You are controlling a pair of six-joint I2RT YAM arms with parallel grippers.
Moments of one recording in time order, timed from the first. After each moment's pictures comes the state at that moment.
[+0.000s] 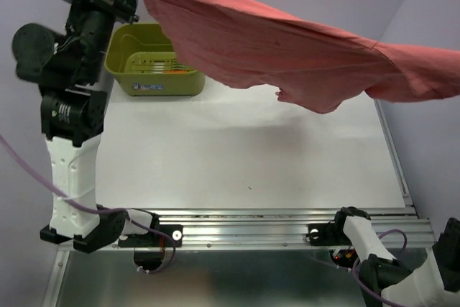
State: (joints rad) left arm -0.27 1.36 2.17 -0.26 0.08 -0.34; right arm -0.24 0.87 2.13 -0.58 0.31 0.37
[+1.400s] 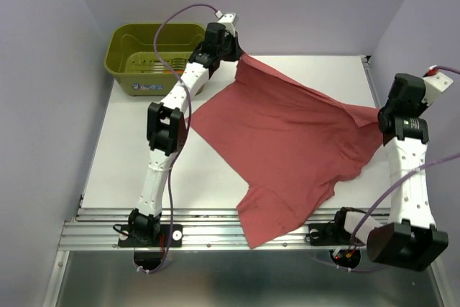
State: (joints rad) left arm -0.40 2.40 2.37 -0.30 0.19 -0.28; right arm -0.23 1.05 1.18 -0.60 0.68 0.32
